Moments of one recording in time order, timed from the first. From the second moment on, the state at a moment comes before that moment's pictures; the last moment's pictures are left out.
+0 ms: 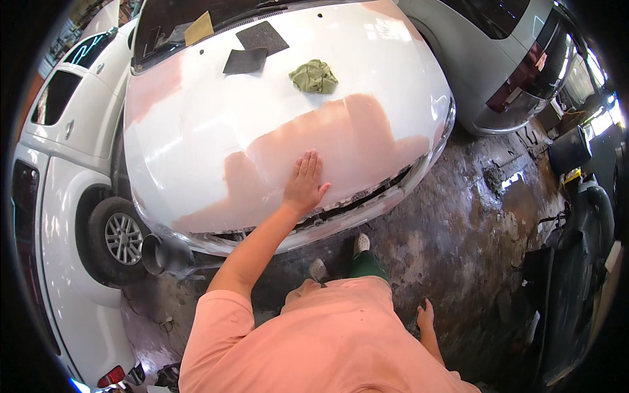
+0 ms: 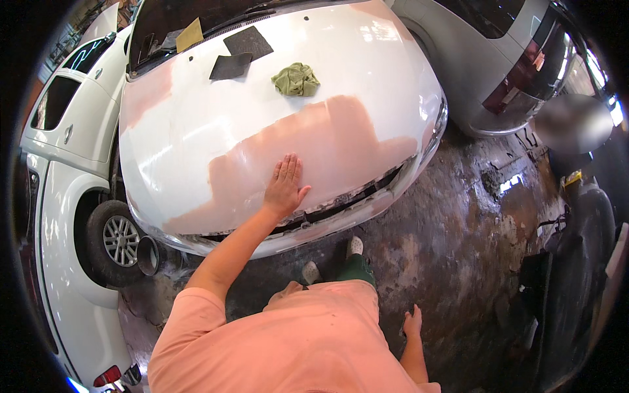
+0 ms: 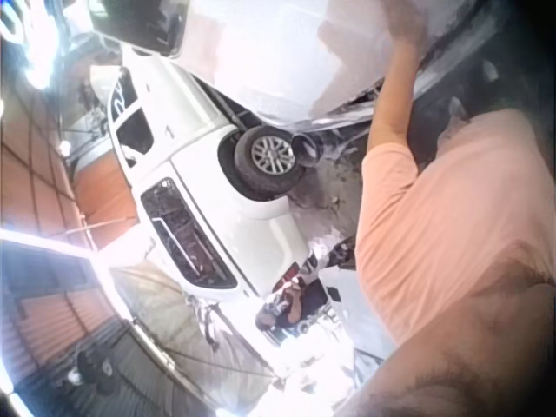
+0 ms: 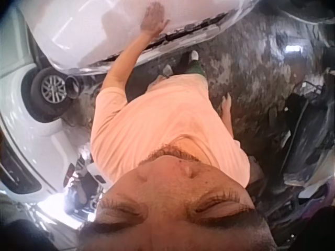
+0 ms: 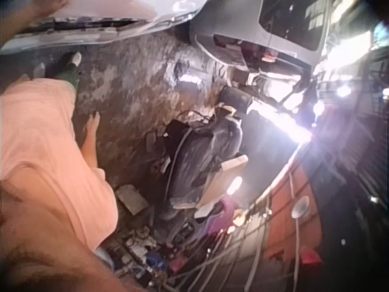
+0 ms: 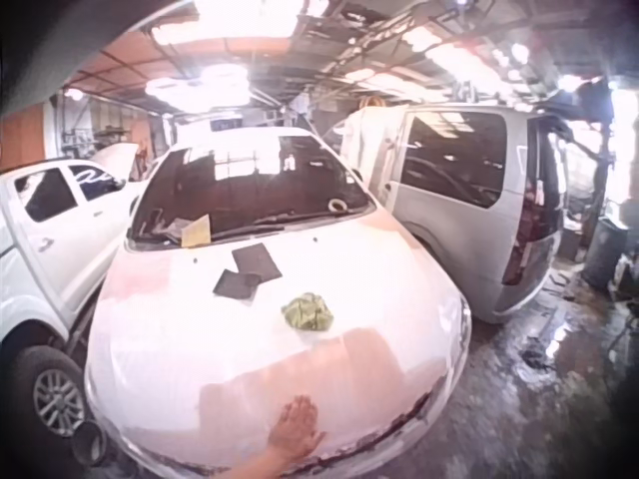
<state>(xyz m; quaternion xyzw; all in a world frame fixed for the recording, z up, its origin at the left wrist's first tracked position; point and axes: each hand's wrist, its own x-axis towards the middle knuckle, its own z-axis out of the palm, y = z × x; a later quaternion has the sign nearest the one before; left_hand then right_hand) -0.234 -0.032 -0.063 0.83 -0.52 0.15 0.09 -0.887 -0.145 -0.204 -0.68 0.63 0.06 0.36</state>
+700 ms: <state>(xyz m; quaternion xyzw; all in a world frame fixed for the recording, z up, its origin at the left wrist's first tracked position) -0.211 -0.106 -0.048 0.79 -0.59 0.14 0.10 -0.905 -0.073 -0.222 -0.60 0.71 0.05 0.36</state>
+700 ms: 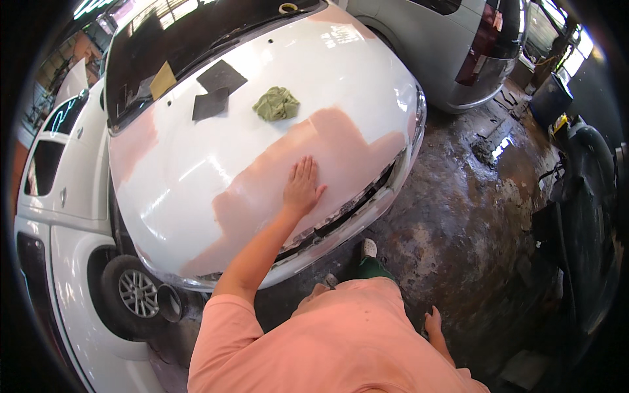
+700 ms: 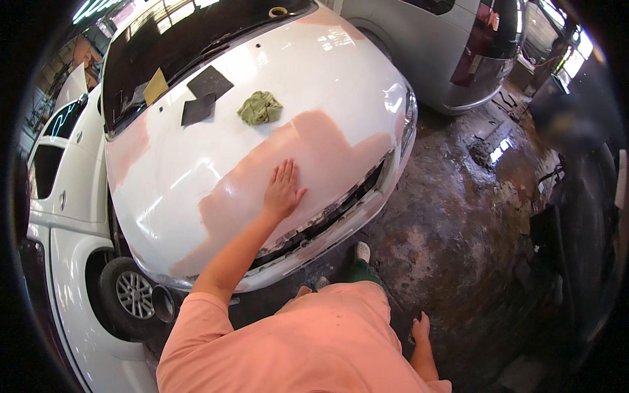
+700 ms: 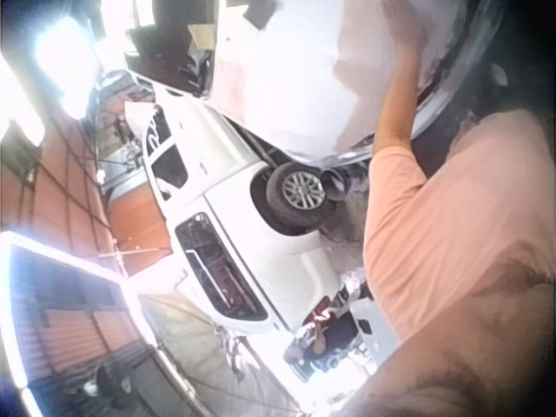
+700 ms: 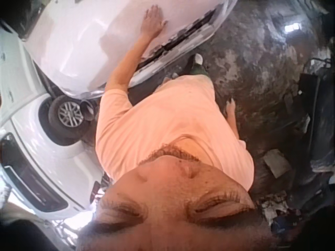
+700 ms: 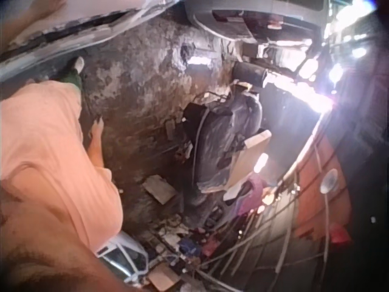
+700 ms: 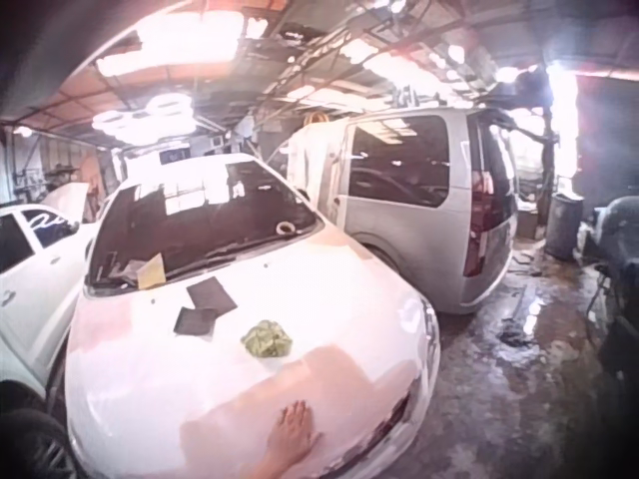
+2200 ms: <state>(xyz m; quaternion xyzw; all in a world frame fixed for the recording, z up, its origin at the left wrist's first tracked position) -0.306 -0.067 -0.111 0.72 -0.69 0.10 0.00 -0.929 0.003 -0.244 -0.61 0.70 0.03 0.37</state>
